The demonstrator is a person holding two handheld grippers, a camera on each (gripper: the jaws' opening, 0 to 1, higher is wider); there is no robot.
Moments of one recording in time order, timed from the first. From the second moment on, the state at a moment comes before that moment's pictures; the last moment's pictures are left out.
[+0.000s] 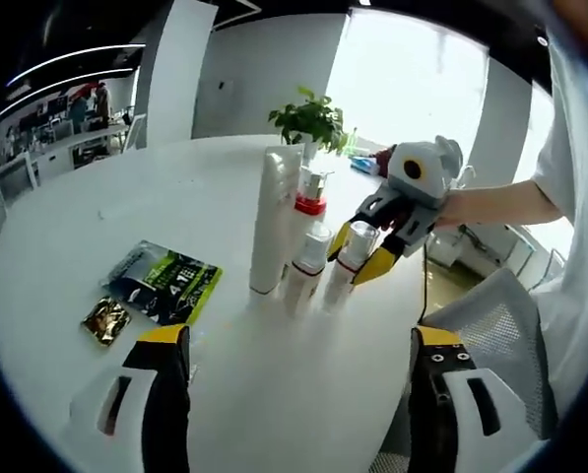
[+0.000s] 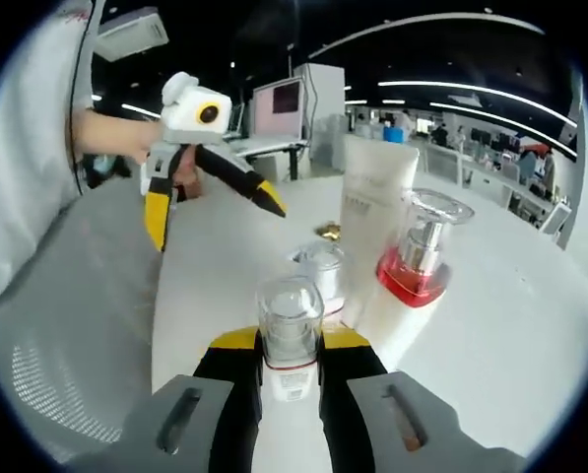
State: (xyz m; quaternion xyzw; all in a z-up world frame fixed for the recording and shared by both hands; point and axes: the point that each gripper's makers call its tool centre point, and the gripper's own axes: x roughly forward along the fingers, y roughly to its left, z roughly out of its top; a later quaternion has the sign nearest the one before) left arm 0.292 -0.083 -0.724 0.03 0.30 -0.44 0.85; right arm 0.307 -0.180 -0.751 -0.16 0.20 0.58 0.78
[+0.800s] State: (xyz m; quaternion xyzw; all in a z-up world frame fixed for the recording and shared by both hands) left arm 0.295 -0.084 -0.726 0.03 0.29 -0.43 0.85; right arm 0.308 -0.193 -0.777 -0.15 0.25 0.56 0.78
